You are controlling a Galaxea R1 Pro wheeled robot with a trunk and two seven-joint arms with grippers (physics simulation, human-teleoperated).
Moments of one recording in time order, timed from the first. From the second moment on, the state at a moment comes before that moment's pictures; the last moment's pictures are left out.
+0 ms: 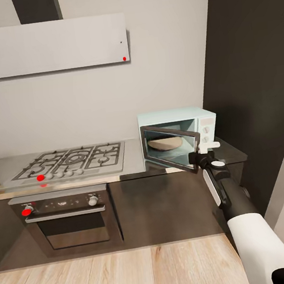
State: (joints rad) left arm 0.00 -0.02 0.02 -0.04 0.11 -0.04 0.00; right arm -0.80 0.07 -0.08 -1.13 0.10 0.45 -0.05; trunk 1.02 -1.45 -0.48
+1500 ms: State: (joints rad) left arm 0.00 -0.02 0.02 -0.04 0.11 -0.04 0.00; right arm -0.80 0.07 -0.07 -1.13 0.06 0.45 -0.04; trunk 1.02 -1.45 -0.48
